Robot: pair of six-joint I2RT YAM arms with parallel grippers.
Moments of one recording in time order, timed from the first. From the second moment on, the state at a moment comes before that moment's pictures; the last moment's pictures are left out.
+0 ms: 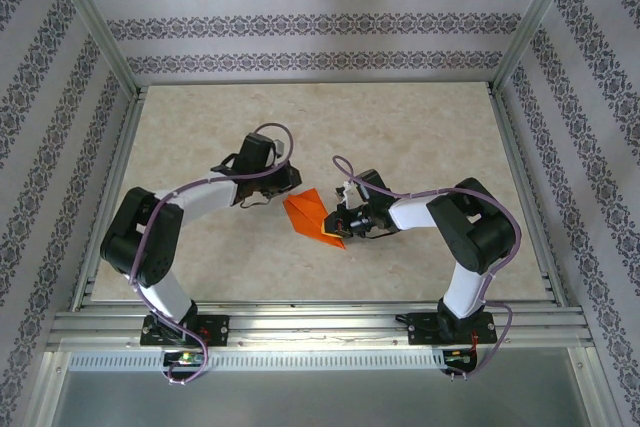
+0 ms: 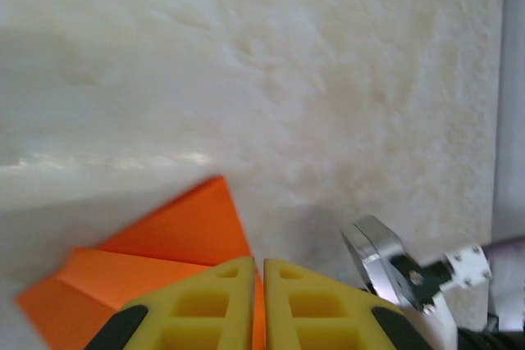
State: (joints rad) left arm -0.44 1.69 0.97 -0.08 0.39 -0.78; right arm 0.54 1.79 0.71 0.10 -0.73 0.73
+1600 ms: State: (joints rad) left arm -0.50 1.83 0.86 0.07 0.40 -0.82; right arm 0.59 1.89 0.89 -0.02 -0.68 0.78
